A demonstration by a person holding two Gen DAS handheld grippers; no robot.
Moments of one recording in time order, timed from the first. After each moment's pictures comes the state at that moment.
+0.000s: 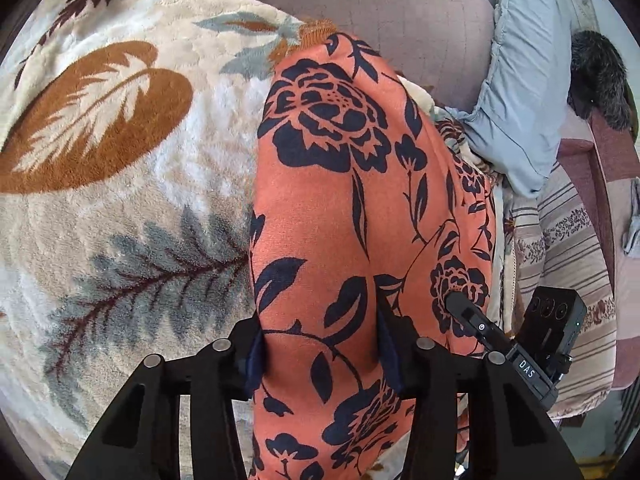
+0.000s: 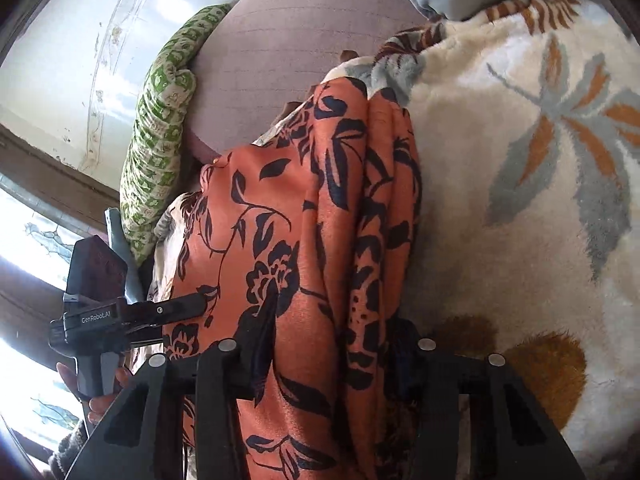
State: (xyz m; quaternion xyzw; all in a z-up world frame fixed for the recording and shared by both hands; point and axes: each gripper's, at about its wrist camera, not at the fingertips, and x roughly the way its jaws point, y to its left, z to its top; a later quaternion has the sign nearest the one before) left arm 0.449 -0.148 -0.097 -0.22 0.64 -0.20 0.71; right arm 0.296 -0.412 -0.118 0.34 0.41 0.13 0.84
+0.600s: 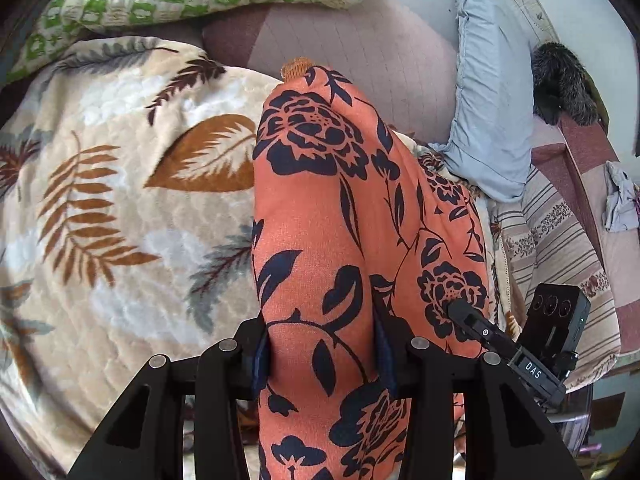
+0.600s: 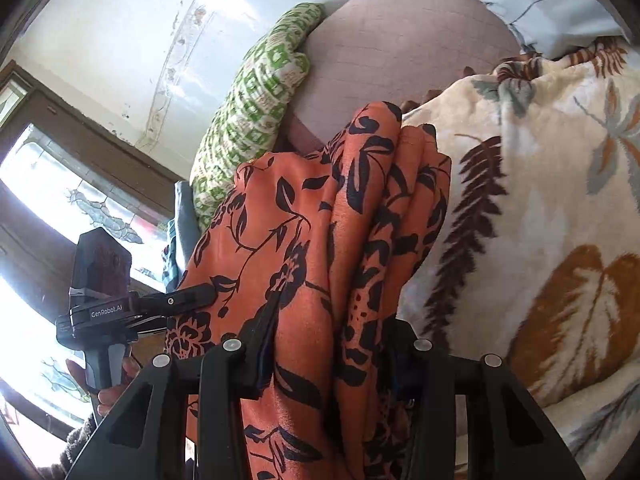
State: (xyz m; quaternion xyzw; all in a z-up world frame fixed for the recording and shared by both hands) left arm 0.348 -0.041 0.002 -0.20 0.57 -0.17 0.78; right arm 0.248 -0.304 -0.052 0.33 0.37 0.21 0.84
